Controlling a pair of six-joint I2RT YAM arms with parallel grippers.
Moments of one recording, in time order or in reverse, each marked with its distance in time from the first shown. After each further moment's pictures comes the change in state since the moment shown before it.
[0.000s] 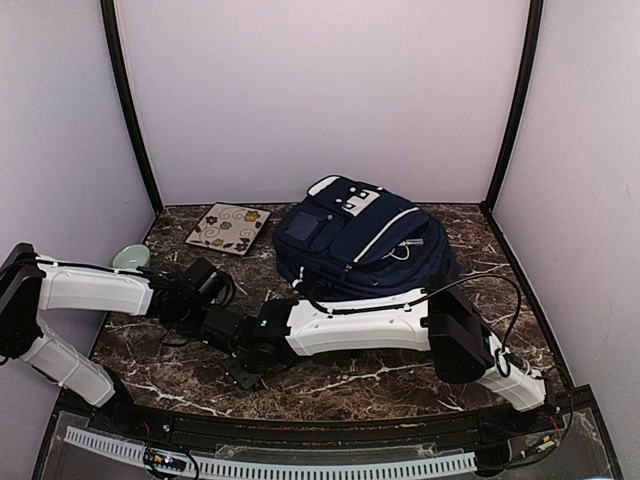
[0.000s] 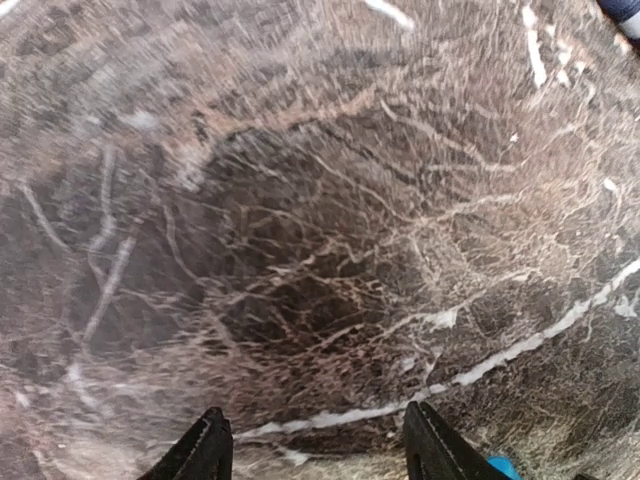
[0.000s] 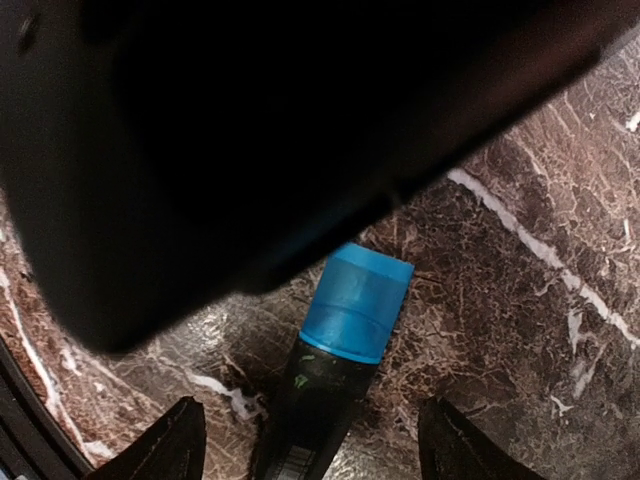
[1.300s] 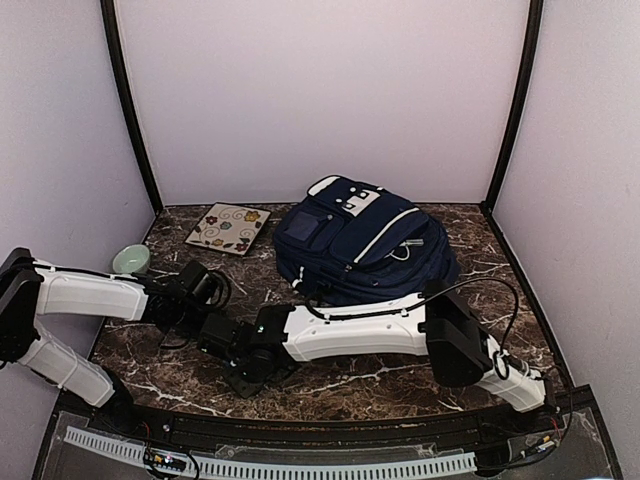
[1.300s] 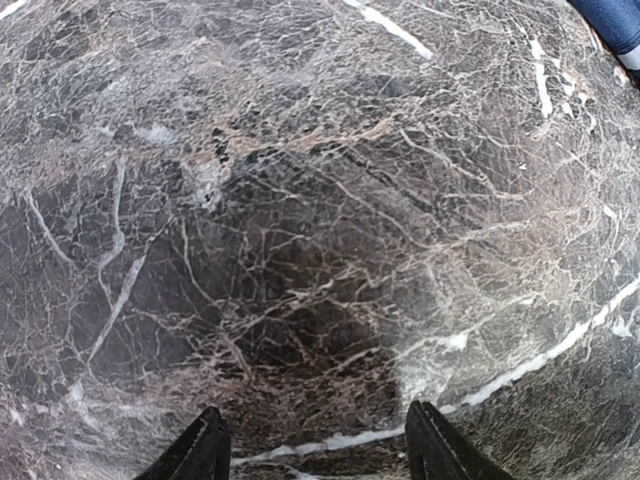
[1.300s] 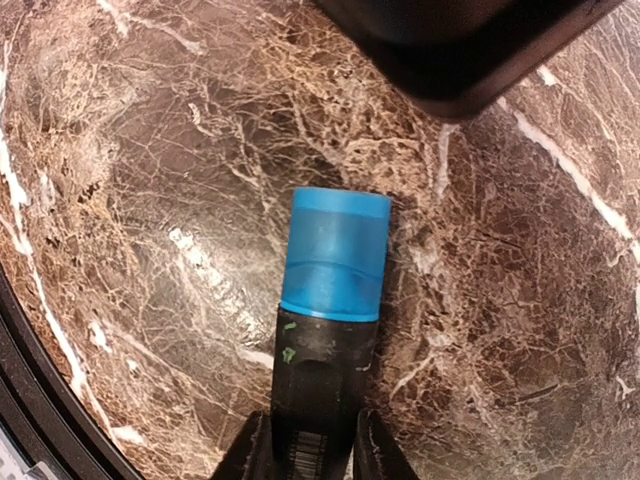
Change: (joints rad) left arm 0.041 -0.040 -0.068 0.103 0.004 0.018; right arm 0.012 0.021 0.023 -0.066 -0.085 0.047
